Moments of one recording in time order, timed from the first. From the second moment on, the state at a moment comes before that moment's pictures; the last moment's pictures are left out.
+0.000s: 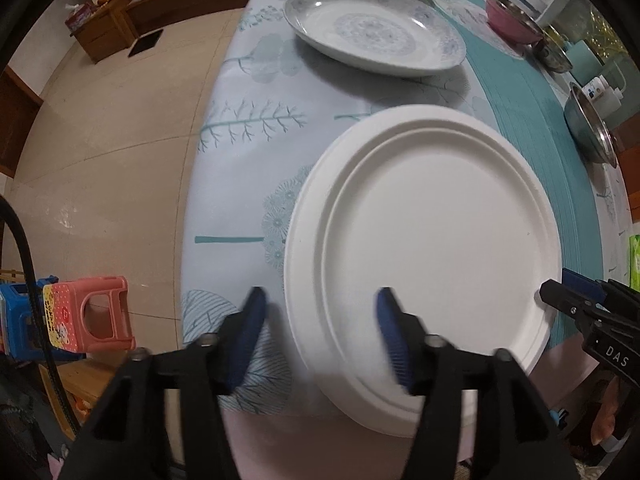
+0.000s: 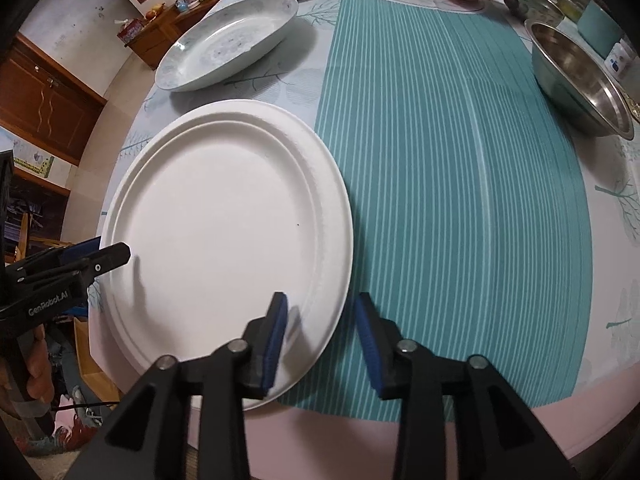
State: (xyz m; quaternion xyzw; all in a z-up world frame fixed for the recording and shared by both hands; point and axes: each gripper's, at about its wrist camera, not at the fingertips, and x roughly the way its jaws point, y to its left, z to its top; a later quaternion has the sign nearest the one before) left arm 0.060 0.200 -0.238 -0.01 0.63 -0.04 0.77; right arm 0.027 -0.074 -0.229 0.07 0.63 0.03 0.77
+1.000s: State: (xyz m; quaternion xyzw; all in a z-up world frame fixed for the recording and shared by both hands) left arm 0.042 0.189 -0.167 0.02 0.57 -0.06 0.82; right arm 0.020 -0.086 -0.194 0.07 0.60 -0.01 0.80
